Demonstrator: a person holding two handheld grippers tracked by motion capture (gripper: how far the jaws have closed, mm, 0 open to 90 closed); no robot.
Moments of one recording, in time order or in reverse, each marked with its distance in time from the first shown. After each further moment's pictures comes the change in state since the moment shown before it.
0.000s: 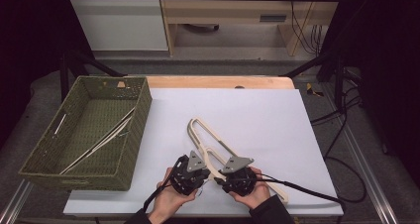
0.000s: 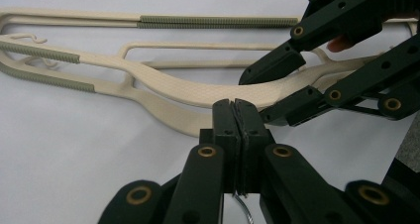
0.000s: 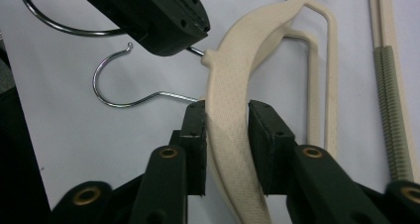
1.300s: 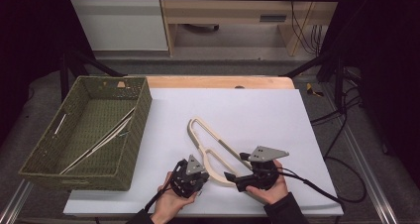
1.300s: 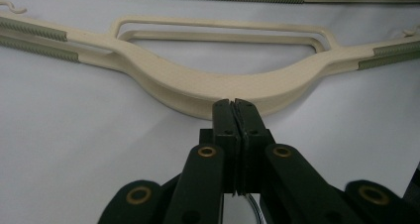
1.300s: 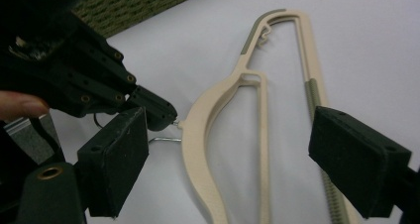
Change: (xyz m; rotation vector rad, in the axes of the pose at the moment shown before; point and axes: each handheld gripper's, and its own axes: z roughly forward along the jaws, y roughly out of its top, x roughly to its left) left arm 0.004 -0.019 0.017 0.010 -0.006 -0.038; right arm -0.030 -0.004 -0.053 -0.226 0.024 0.167
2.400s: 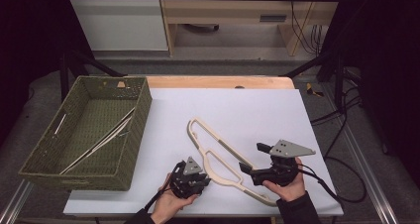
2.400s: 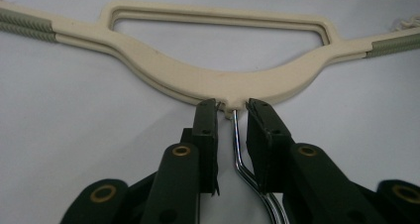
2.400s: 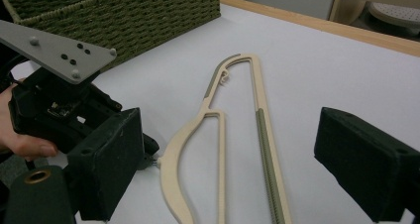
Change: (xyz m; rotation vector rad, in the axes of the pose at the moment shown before) left arm 0.009 -0.017 0.015 -0.007 -0.060 -0.041; right arm -0.014 0.014 -0.046 -0.117 -0.079 0.011
